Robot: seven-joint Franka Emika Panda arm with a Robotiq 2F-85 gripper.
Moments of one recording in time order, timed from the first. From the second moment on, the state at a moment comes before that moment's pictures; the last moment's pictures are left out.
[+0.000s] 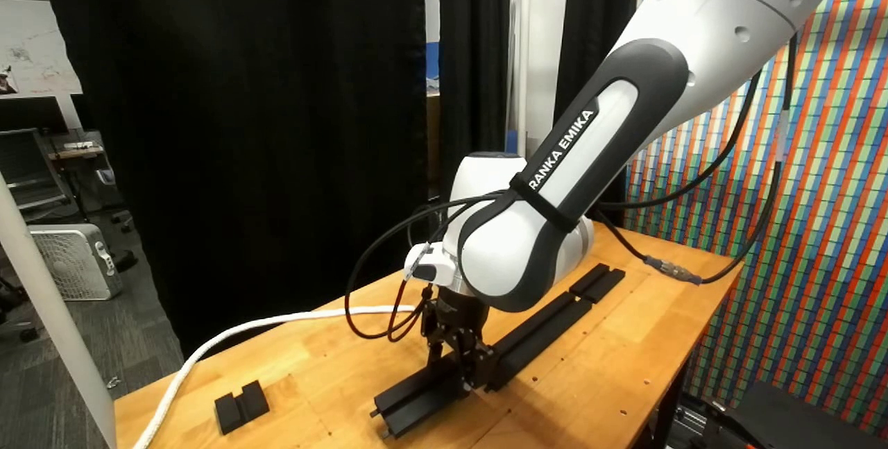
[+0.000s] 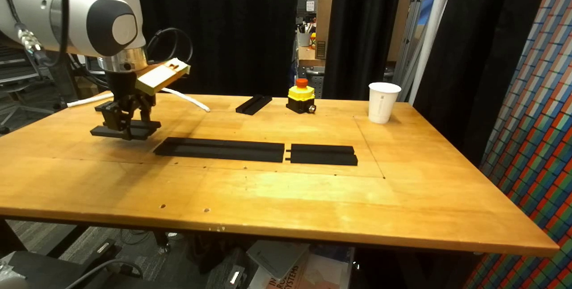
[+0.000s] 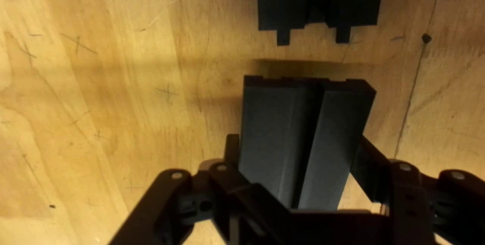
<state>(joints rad) 0.12 0.17 0.38 -2.46 0.18 2.78 -1.36</state>
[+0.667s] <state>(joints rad) 0.10 0.20 0.40 -2.46 0.31 2.78 -1.46</state>
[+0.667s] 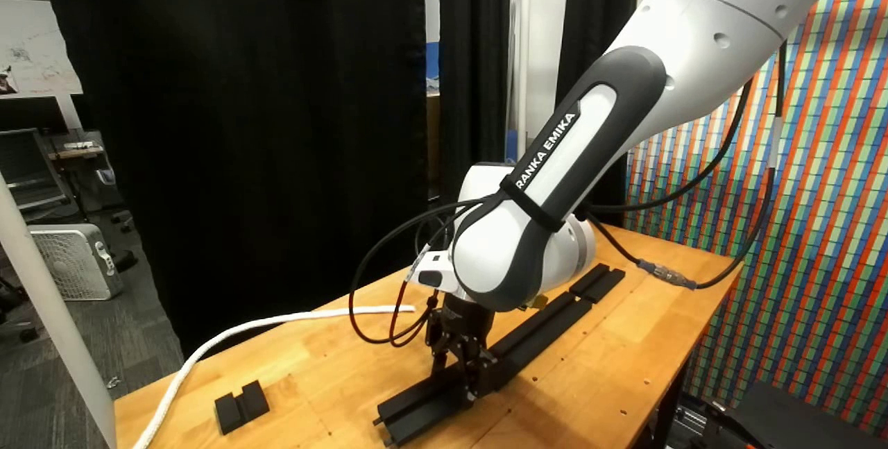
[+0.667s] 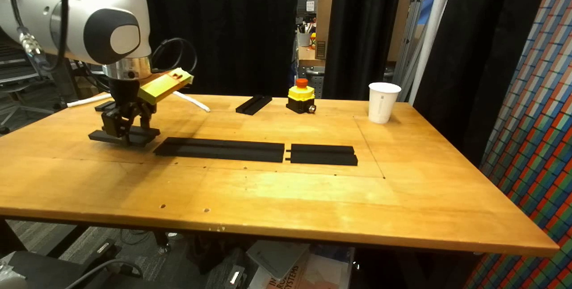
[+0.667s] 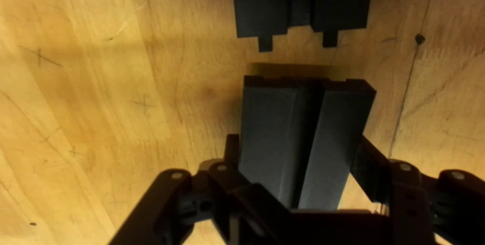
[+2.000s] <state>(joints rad) 0.05 0.21 0.40 -2.48 0.50 2.77 -1.68</state>
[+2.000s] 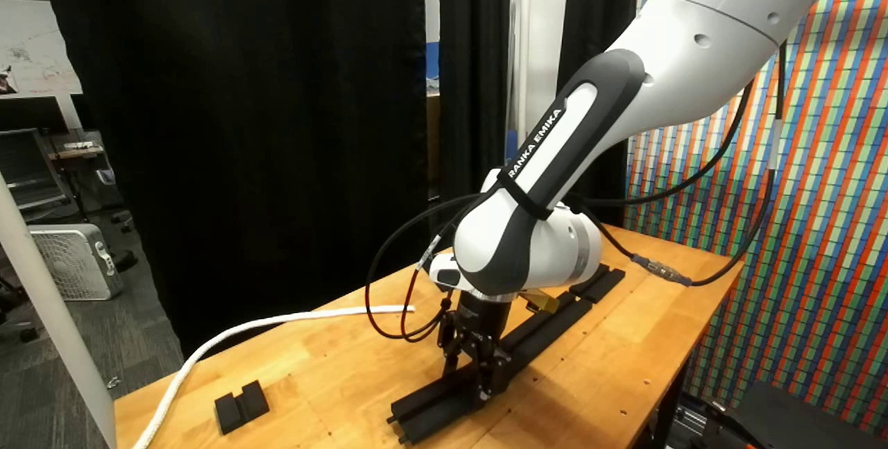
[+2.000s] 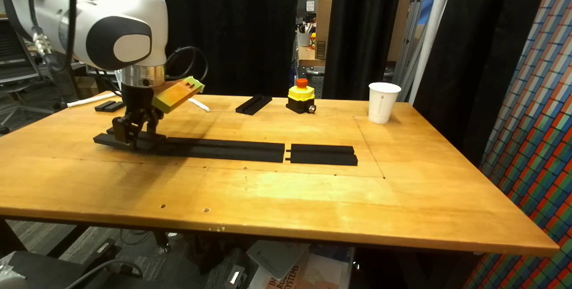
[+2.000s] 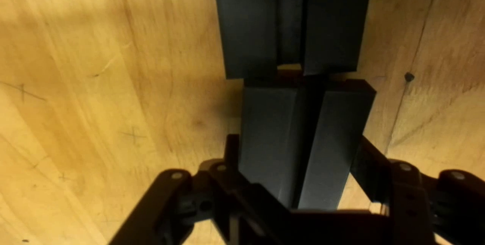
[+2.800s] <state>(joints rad) 0.02 0.21 0.40 -2.49 0.50 2.73 -1.76</state>
